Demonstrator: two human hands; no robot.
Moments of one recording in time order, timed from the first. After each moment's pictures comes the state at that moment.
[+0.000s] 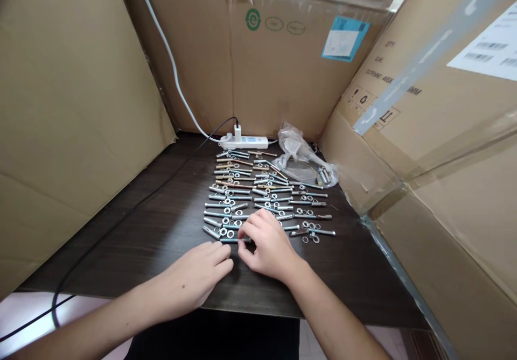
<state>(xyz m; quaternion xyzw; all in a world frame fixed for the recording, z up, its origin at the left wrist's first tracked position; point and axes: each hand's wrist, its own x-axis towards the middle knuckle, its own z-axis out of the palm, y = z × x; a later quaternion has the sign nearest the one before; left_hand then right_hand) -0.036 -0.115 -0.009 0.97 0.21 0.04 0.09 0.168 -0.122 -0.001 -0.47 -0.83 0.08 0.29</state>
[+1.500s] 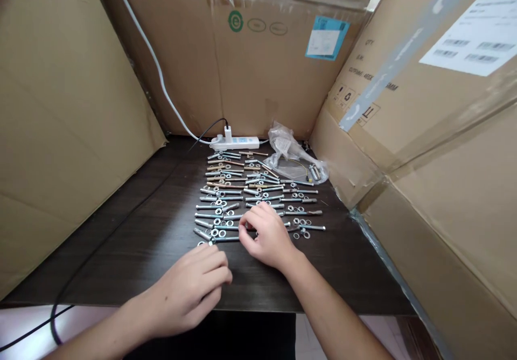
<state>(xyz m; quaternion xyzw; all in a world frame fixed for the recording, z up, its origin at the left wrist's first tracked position) -0.026 -0.125 0.024 0.95 0.19 0.16 0.16 0.183 -0.117 0.007 -0.50 -0.80 0.06 0.34</state>
